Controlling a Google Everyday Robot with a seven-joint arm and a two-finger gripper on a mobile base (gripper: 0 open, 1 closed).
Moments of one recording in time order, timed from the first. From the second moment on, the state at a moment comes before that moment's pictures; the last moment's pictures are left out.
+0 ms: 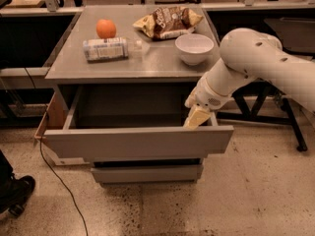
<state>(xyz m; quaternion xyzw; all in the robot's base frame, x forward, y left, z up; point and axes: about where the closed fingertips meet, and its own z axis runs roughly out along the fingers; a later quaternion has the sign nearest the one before) 0.579 -0.107 0.759 -0.65 0.73 0.08 0.20</state>
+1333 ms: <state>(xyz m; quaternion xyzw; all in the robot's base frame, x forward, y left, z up) 0.620 -0.098 0.755 -0.63 0.74 0.08 0.24</state>
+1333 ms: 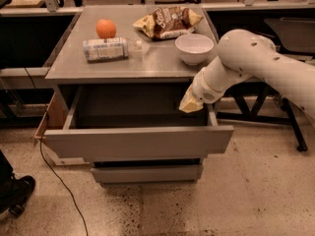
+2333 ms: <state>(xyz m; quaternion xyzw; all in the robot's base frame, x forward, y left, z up) 0.609 -0.088 0.686 -0.61 0.75 0.12 0.23</state>
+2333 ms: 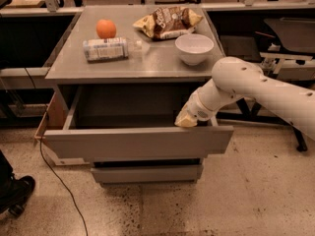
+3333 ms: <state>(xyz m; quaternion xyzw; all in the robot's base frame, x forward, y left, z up) 0.589 -0.083 0.686 -0.61 0.75 0.14 0.22</state>
